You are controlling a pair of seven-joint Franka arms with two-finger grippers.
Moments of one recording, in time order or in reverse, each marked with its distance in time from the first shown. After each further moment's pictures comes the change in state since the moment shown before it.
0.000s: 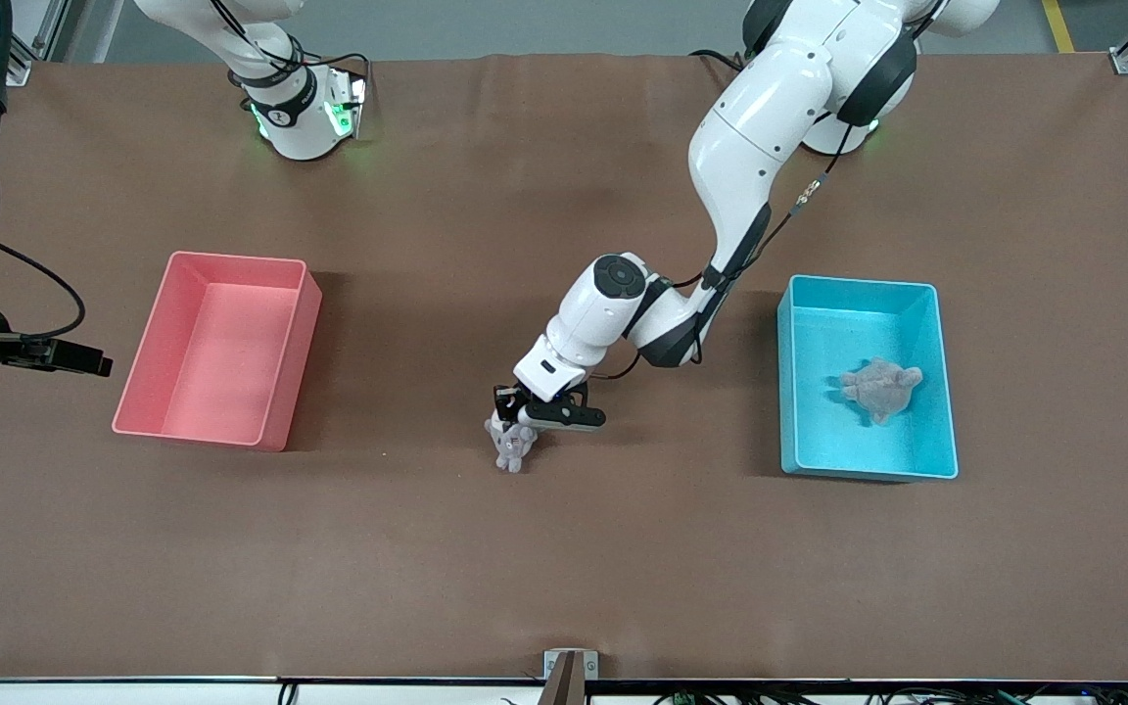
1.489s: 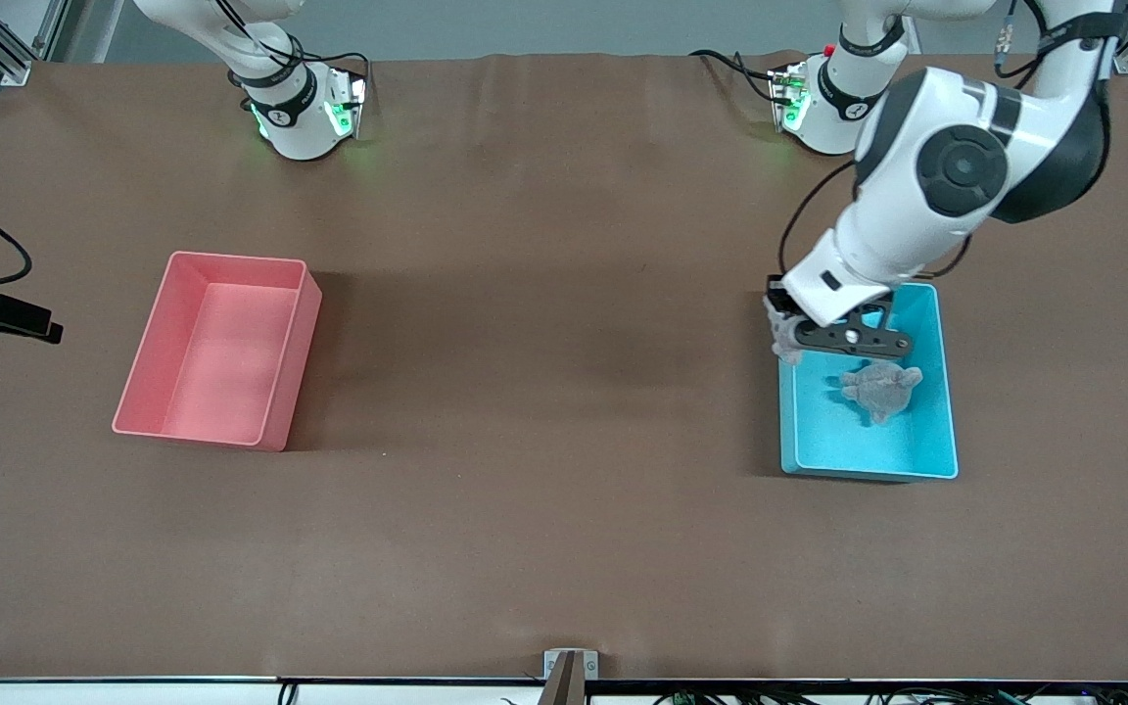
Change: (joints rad) left arm 0.458 -0.863 -0.003 -0.526 -0.071 -1.011 0.637; right arm 0.029 -0.070 -0.072 -0.005 -0.022 -0.035 -0.117
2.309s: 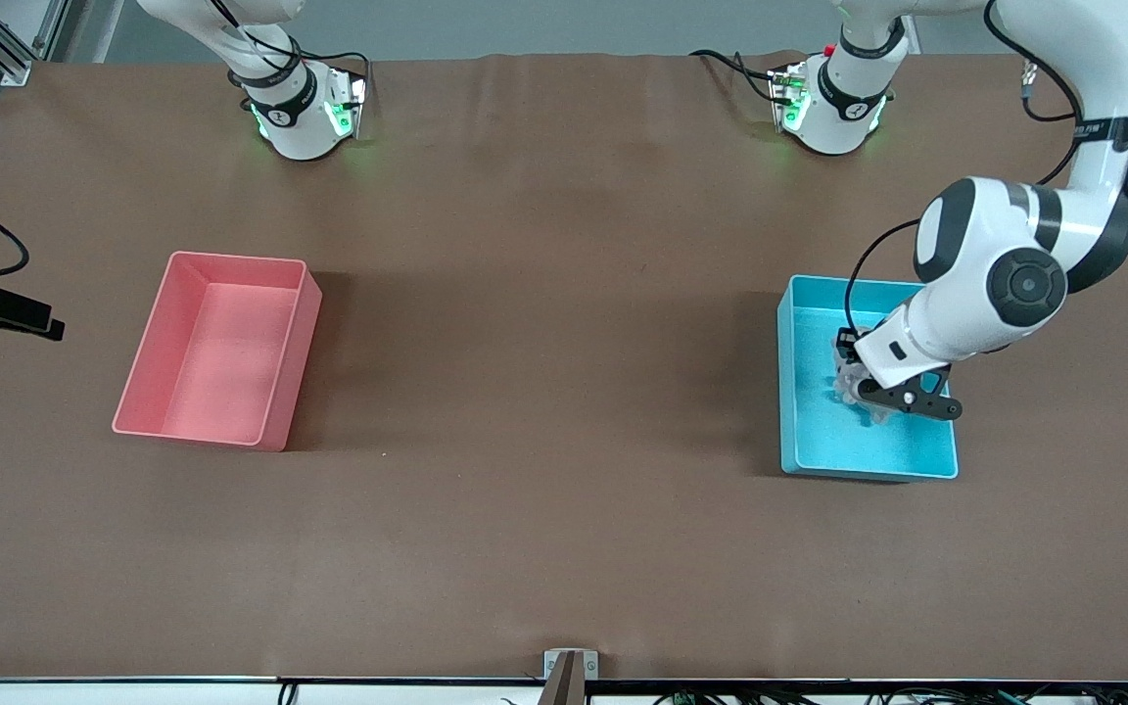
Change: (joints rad) left arm 0.163 0.154 0.002 -0.078 0.063 0.168 0.243; right arm -0.086 -0.014 0.114 0.000 0.000 0.000 -0.001
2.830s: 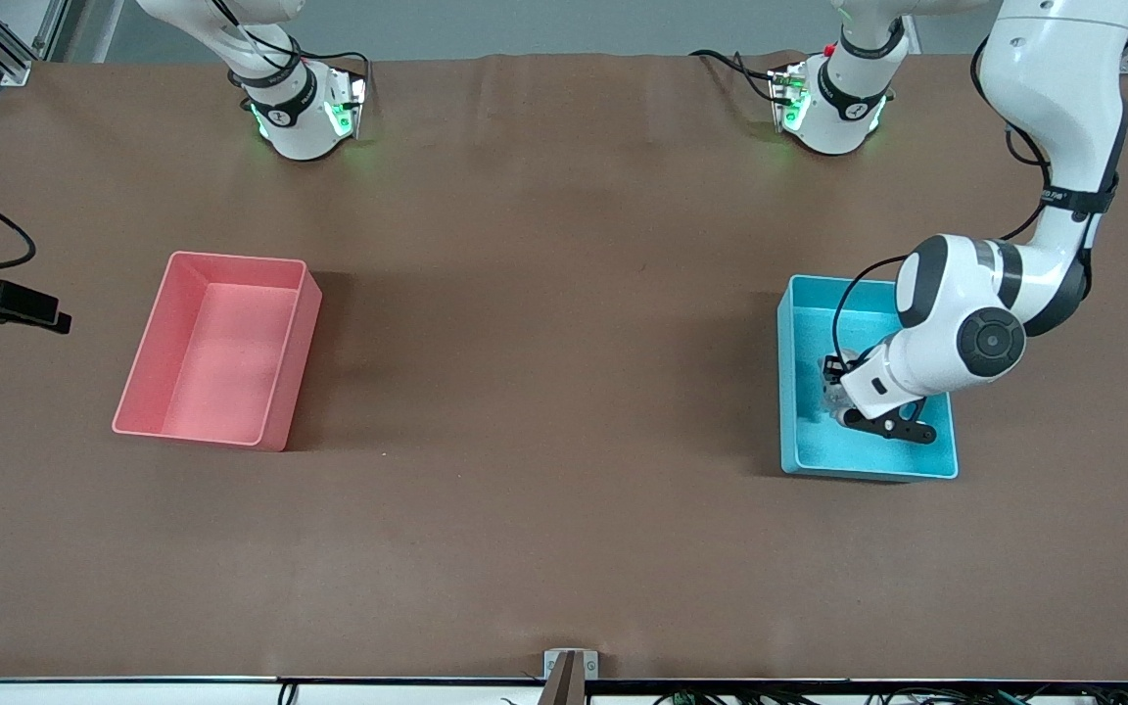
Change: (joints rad) left arm 0.024 0.144 0.000 -0.002 0.001 0.111 0.000; right arm 0.002 -0.041 0.003 -0.043 0.000 -0.007 0.000
